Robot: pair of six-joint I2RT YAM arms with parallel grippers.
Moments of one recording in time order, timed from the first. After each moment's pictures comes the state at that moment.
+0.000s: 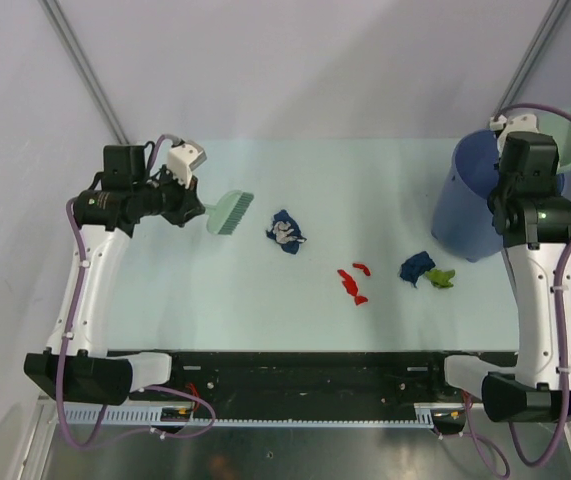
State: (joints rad) left arm -0.07 1.24 1.48 -0.98 0.53 0.43; right arm 0.01 1.16 1.62 -0.94 0.66 -0.37
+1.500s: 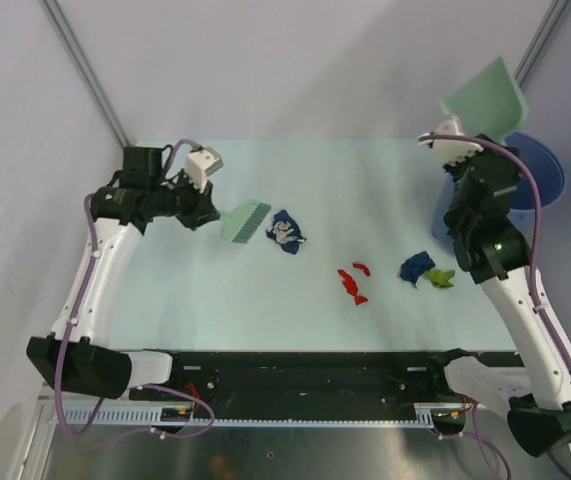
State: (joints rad) left arm -0.11 1.27 1.43 -0.96 0.59 0.45; right arm 0.26 1.04 1.26 -0.21 0.80 -1.08
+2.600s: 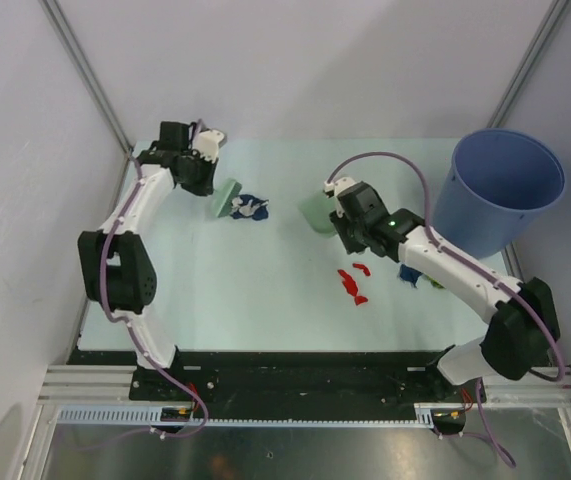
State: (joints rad) left arm -0.11 1.85 1.67 -0.72 0.23 0.36; right arm 0.66 1.42 1.21 -0.62 0.23 0.04
